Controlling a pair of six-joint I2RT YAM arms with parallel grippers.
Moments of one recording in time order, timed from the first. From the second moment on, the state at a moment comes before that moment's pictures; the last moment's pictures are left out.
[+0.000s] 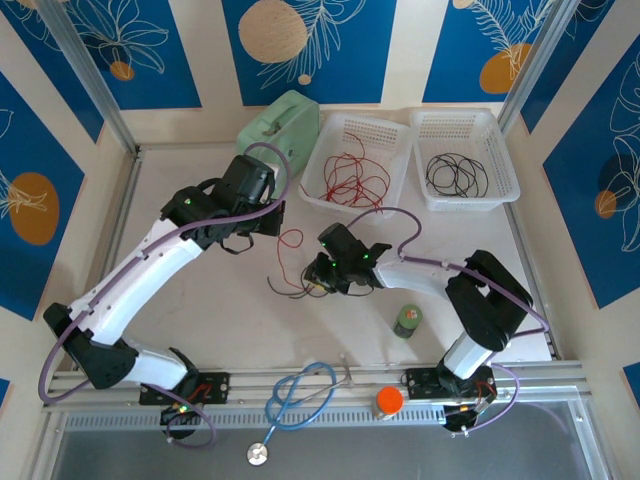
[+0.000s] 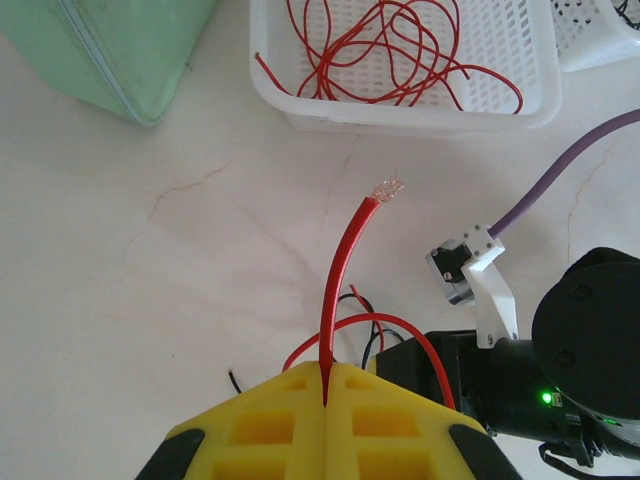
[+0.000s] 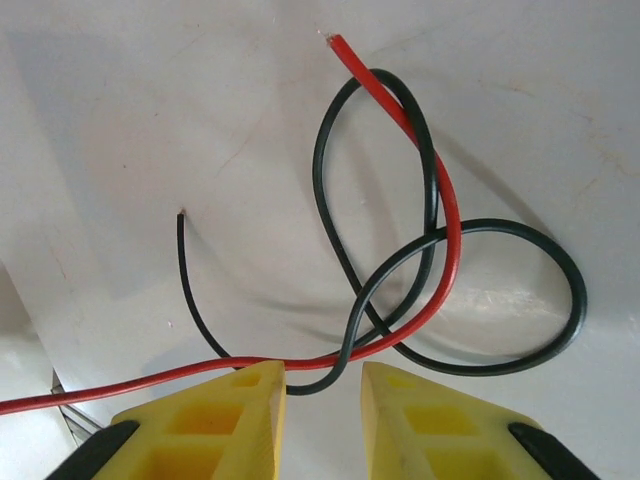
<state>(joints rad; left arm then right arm) -0.73 1.39 1.59 -1.06 -0.13 -0.41 0.81 1.63 0.91 -0.26 -0.23 1.19</state>
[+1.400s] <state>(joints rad) -0.73 1.37 1.58 -1.05 -0.13 -0.41 0.82 1.76 1.02 -0.26 -0.23 1.16</state>
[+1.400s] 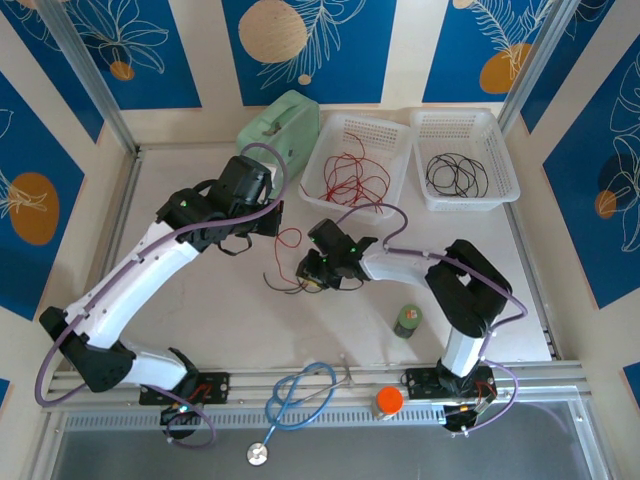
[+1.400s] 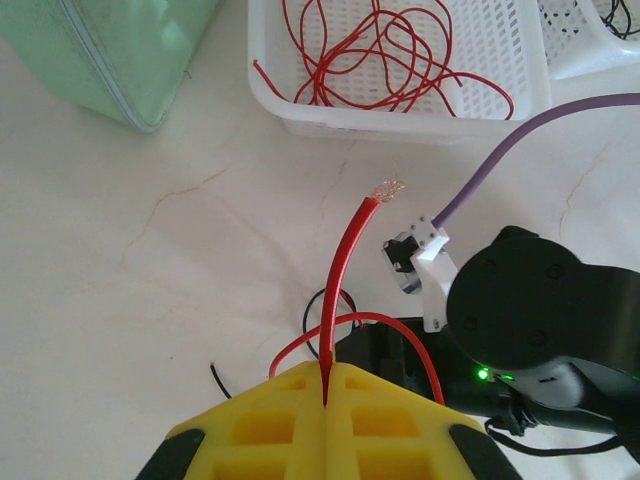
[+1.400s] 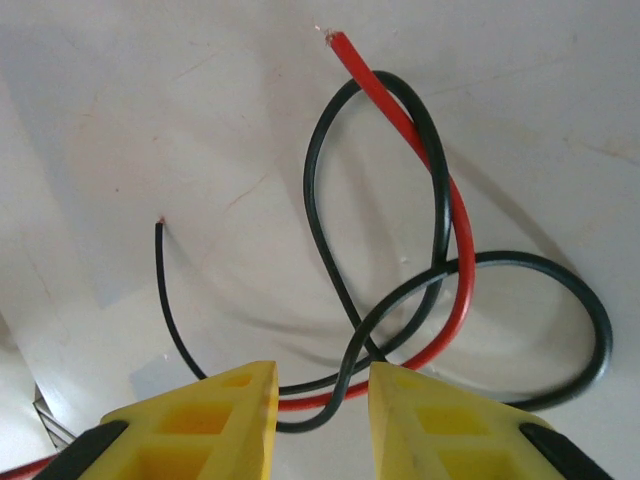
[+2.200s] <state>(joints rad) -0.73 1.35 1.58 -1.05 -0.14 -0.41 0.80 1.85 1.06 -0.26 -0.20 1.13</state>
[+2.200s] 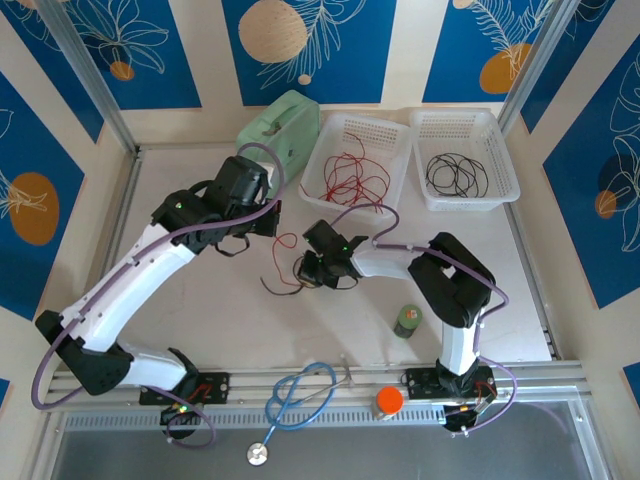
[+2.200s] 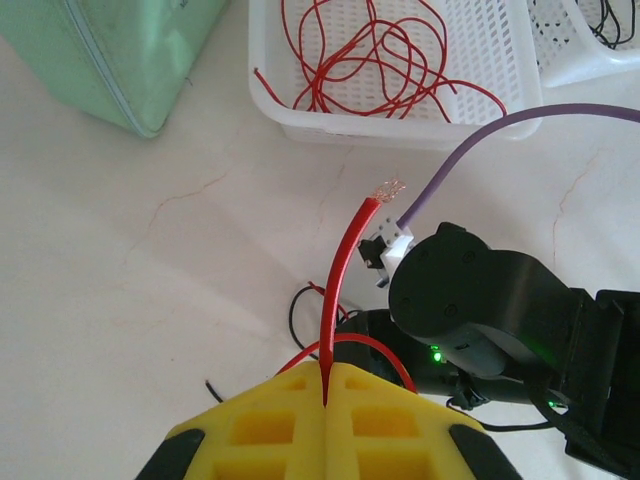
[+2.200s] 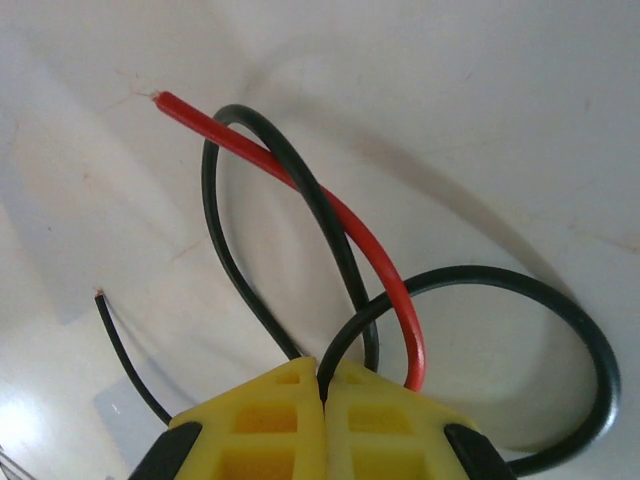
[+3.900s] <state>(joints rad) -0.40 1.34 1.90 -1.00 0.23 -0.31 0.03 0.81 0.53 -0.65 0.13 0.82</state>
